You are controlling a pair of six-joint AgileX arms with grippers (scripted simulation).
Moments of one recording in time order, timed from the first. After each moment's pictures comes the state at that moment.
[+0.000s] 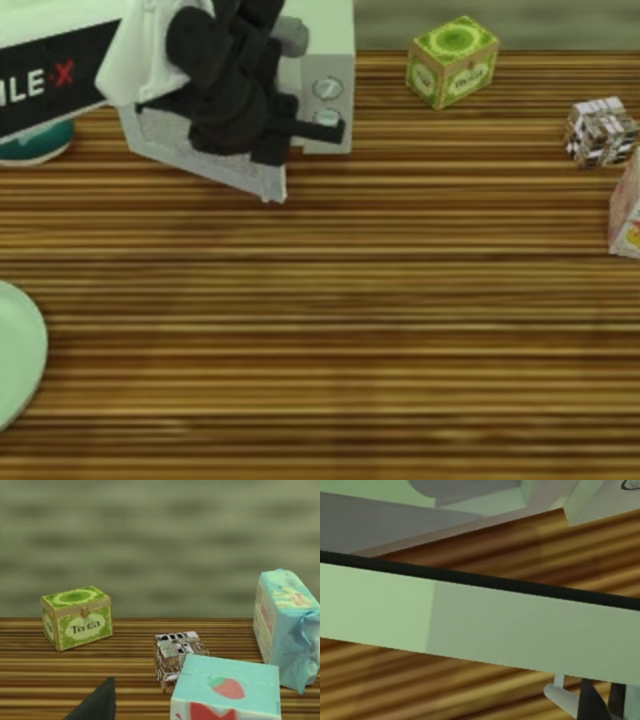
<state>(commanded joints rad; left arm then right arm) -0.51 1.90 1.51 -0.65 -0.11 -0.19 0.00 0.00 0.00 0.00 0.00 0.00</state>
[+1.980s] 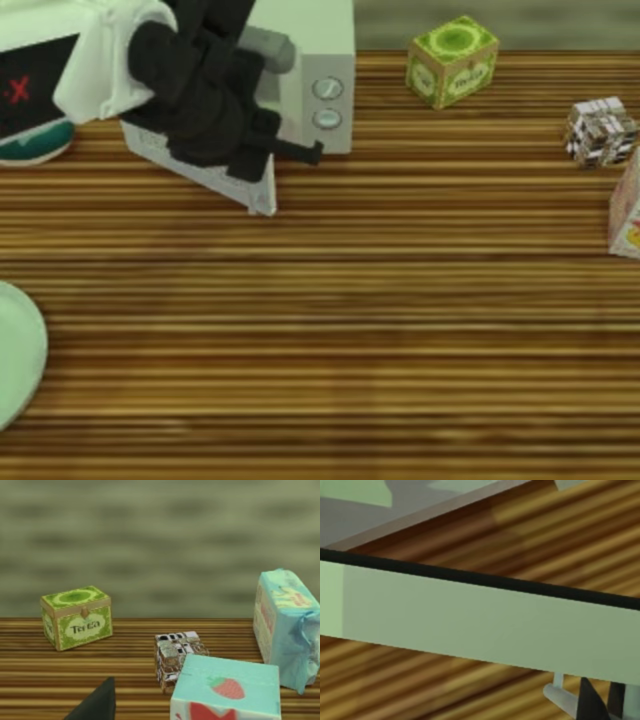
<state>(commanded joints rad) -0.48 1.82 1.40 -0.62 -0.04 -0.06 0.00 0.00 0.00 0.00 0.00 0.00</state>
